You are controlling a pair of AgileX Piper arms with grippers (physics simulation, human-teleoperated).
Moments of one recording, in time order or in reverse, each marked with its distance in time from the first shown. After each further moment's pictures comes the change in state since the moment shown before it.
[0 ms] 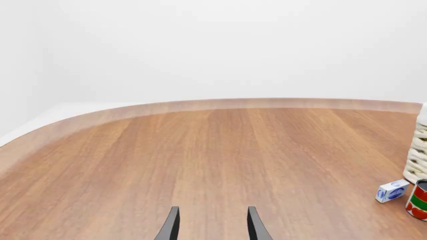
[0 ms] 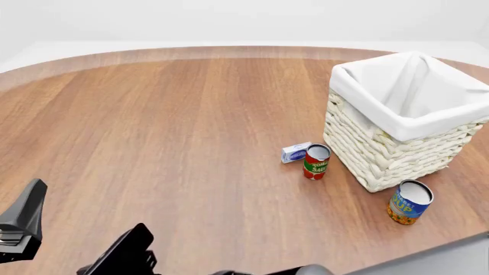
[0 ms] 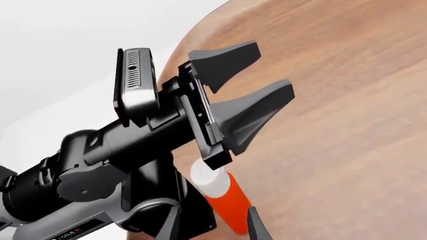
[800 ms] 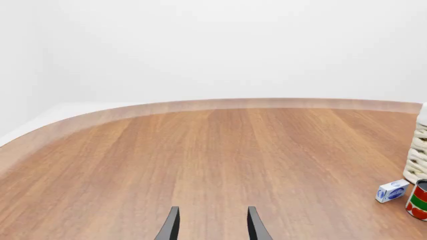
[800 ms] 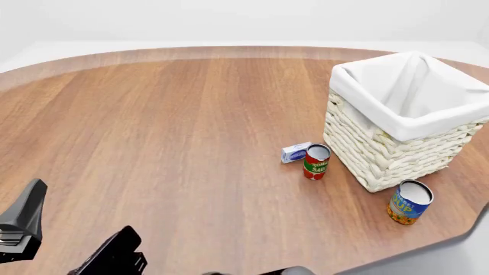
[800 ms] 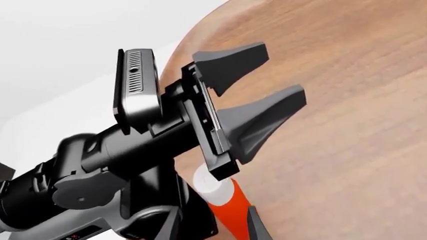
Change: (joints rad) left arm 0.000 0.000 0.000 0.000 0.000; right arm 0.007 0.040 -0.054 0.021 -0.010
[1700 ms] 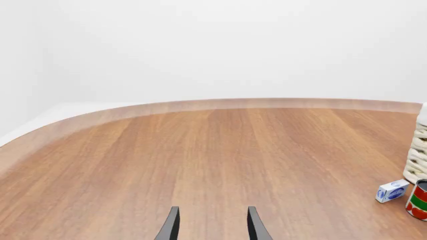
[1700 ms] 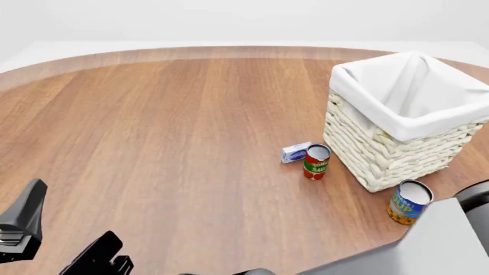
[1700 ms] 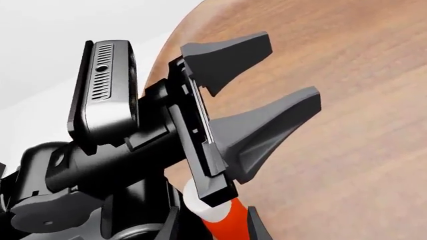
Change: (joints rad) left arm 0.000 0.000 0.000 0.000 0.000; right arm -0.002 0.112 -0.117 0.048 -0.005
